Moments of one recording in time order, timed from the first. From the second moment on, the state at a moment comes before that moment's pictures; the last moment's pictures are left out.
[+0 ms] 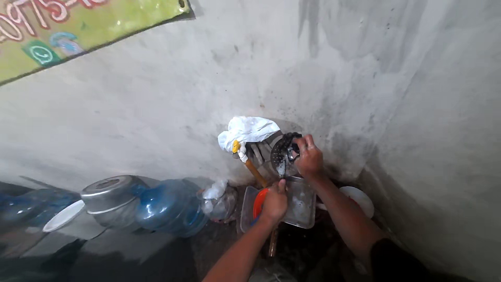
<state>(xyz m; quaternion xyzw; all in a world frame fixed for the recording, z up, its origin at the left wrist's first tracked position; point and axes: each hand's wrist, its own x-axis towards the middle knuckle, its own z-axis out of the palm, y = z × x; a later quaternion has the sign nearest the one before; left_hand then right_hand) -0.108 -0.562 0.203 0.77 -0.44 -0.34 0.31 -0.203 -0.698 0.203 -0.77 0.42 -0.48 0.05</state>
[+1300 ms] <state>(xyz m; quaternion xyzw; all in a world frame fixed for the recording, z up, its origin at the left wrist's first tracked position) -0.109 -0.545 0.215 0.81 -0.47 -0.27 0.24 -0.197 -0.679 0.173 -0.85 0.11 -0.50 0.11</state>
